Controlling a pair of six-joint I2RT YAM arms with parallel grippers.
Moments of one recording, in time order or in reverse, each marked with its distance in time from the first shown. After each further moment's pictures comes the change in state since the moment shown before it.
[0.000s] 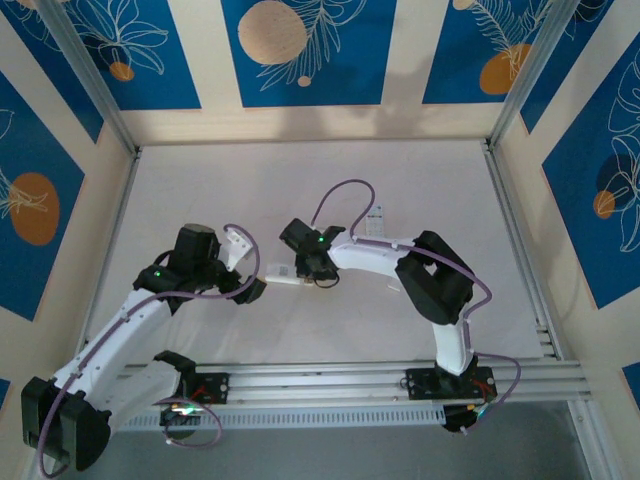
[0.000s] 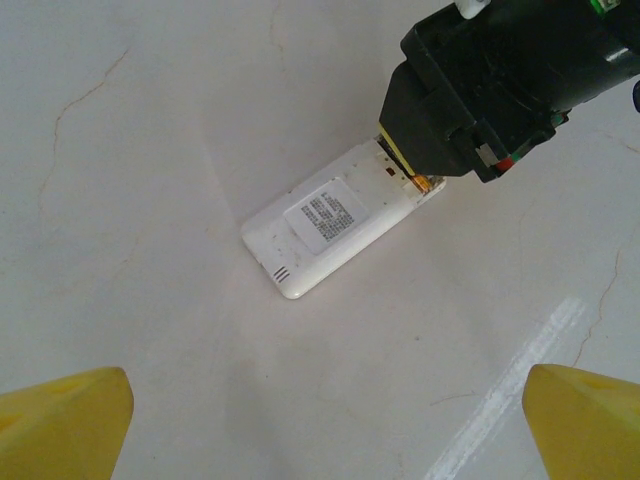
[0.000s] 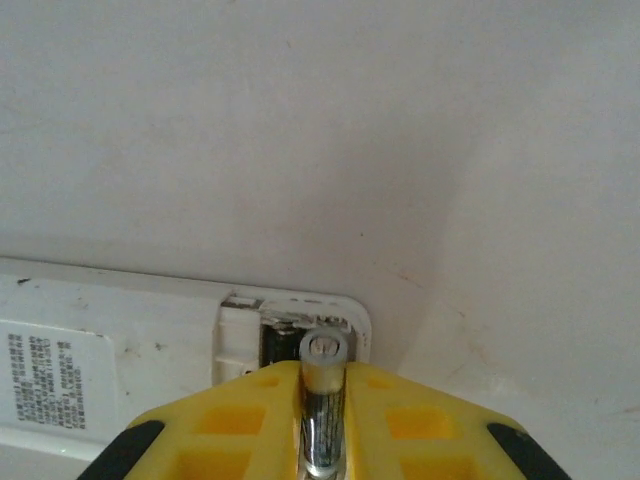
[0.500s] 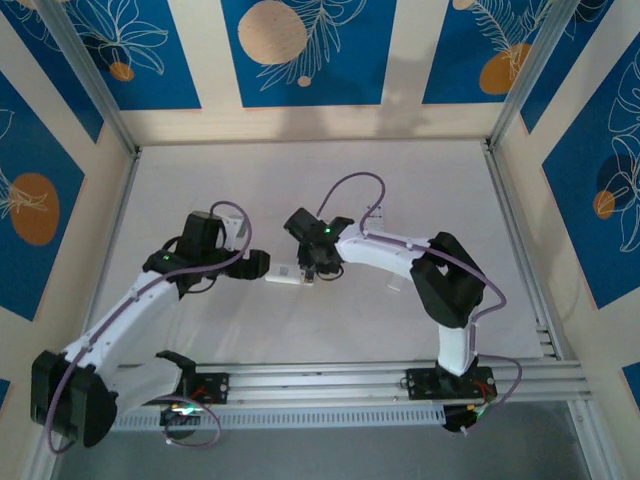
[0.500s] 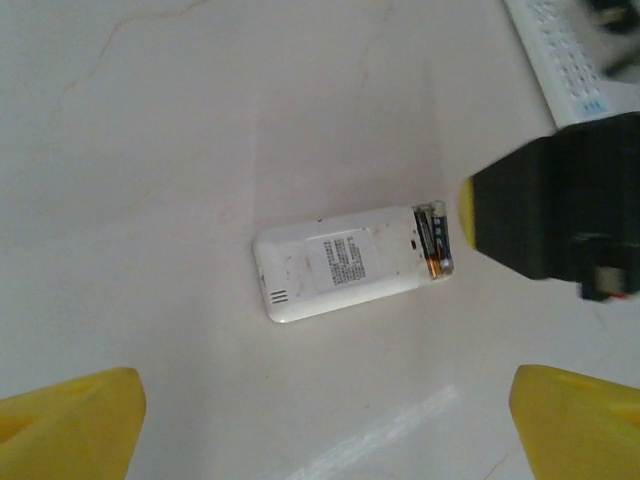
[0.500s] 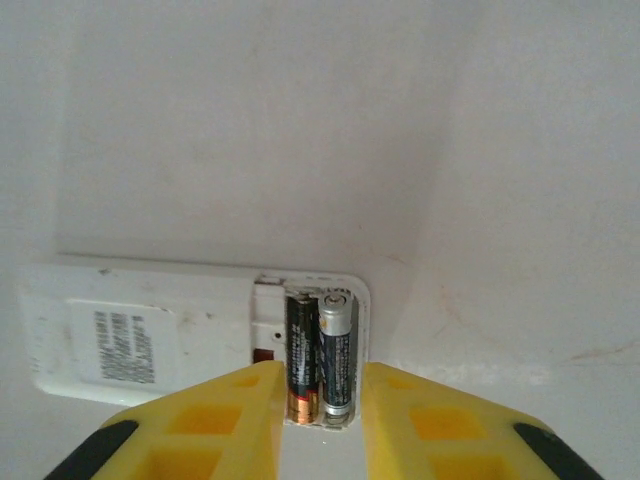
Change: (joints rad) left arm 0.000 0.158 0.077 0.045 -0.058 -0.531; right arm -0.038 -0.071 0.033 -0.064 -0.032 0.034
